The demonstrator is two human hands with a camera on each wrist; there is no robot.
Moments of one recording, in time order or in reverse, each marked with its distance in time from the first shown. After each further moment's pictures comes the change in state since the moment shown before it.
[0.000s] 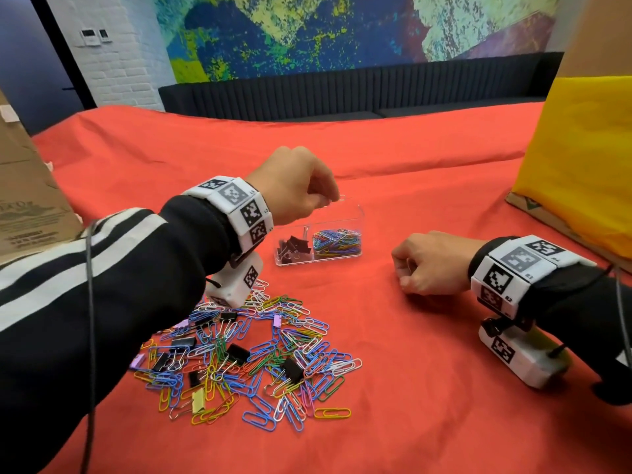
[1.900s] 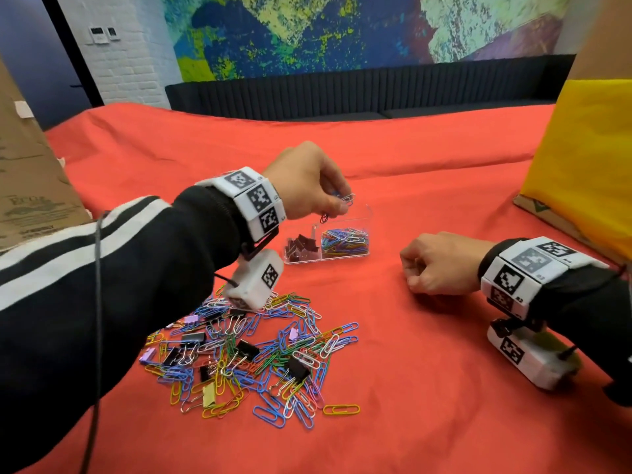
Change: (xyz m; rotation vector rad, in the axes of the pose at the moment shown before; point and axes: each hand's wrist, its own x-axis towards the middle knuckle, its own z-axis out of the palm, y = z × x) left_hand -0.001 0.006 -0.002 -0.293 -0.089 -0.136; right_hand -0.002 0.000 -0.001 0.020 0.004 0.009
